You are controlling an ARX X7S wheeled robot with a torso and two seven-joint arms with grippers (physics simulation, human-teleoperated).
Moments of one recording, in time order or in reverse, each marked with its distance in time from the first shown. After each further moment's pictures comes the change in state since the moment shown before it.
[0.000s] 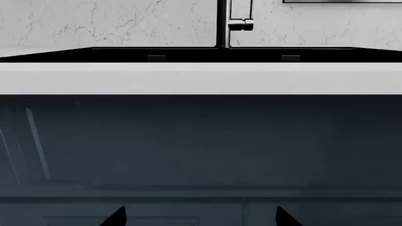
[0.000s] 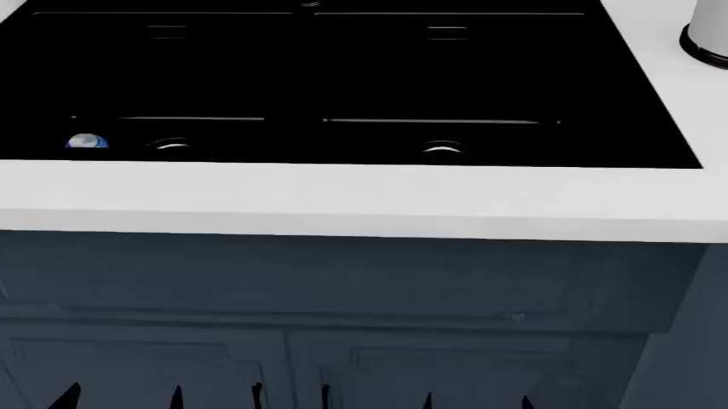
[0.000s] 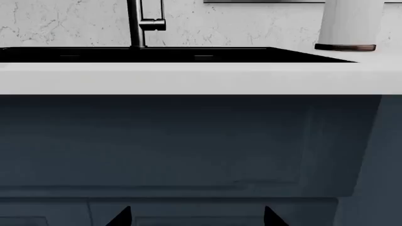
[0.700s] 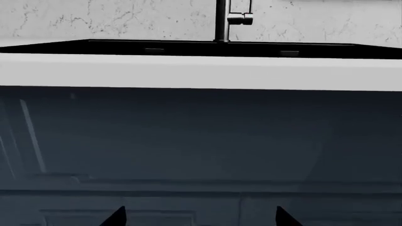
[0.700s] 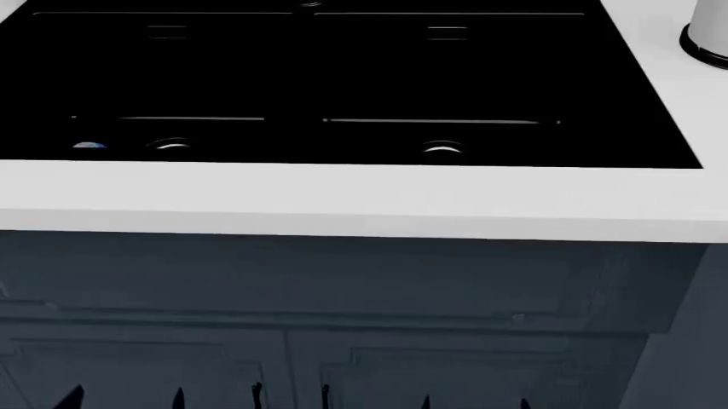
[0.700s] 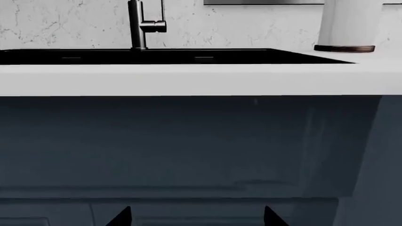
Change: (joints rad) left arm -0.003 -0.069 0.076 0.012 -0.087 -0.031 -0.070; right arm -0.012 0.063 -0.082 -0.012 0.064 -0.012 0.084
